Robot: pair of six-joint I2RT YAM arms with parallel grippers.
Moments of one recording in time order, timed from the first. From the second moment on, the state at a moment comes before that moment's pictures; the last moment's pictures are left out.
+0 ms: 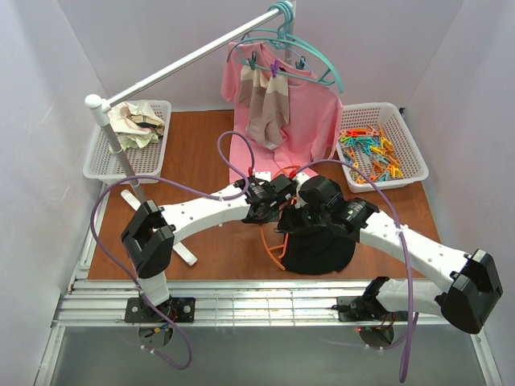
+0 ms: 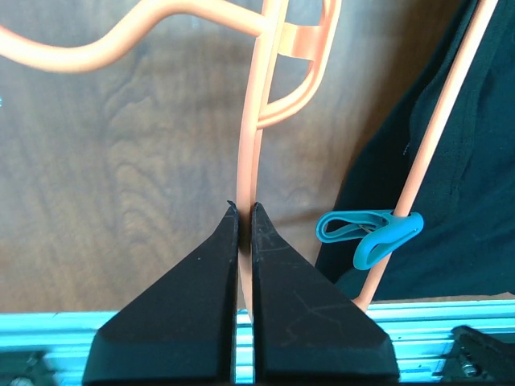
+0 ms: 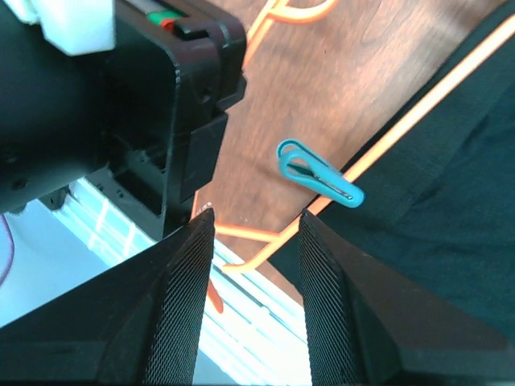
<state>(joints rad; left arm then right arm) -1.00 1.77 1.42 -0.92 -0.31 -0.94 0.83 1.17 0.89 -0.53 -0.18 0.43</state>
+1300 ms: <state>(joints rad) -0.95 1.76 1.56 -0.92 -0.21 -0.99 1.22 0.98 0.80 -0.48 0.19 0.48</state>
